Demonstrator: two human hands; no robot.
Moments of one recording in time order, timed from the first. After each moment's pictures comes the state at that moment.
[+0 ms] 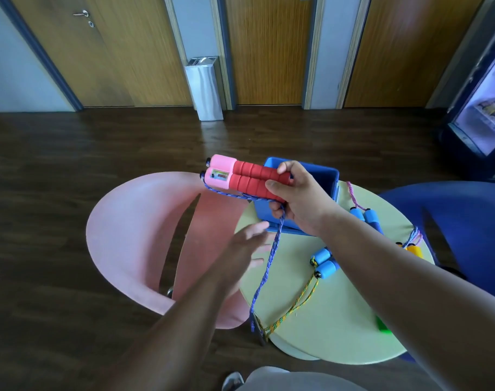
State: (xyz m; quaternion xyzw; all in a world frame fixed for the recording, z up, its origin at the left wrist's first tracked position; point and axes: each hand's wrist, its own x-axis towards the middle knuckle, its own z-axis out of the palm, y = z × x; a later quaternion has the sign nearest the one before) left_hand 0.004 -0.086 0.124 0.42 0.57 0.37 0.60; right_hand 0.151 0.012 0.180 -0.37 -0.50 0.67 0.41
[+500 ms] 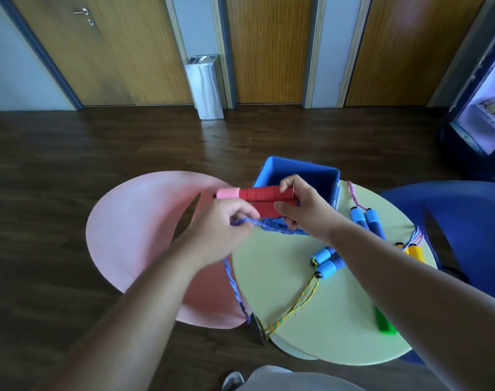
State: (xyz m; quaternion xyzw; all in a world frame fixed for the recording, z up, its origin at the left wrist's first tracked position) left_hand -0.031 -0.074 0.185 0.67 0.62 0.31 0.27; right_hand 0.174 0.013 0.152 -0.41 -0.64 0.56 0.34
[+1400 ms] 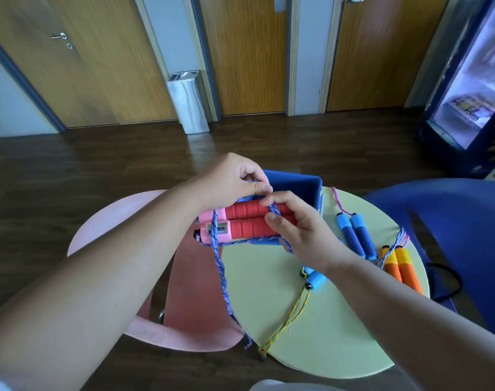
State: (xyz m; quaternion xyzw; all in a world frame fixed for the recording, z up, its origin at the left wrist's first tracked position) left_hand 0.001 0.035 0.251 0.78 0.51 0.22 0.28; right_hand 0.198 -0.025 0.176 -0.32 -0.67 0.51 0.44
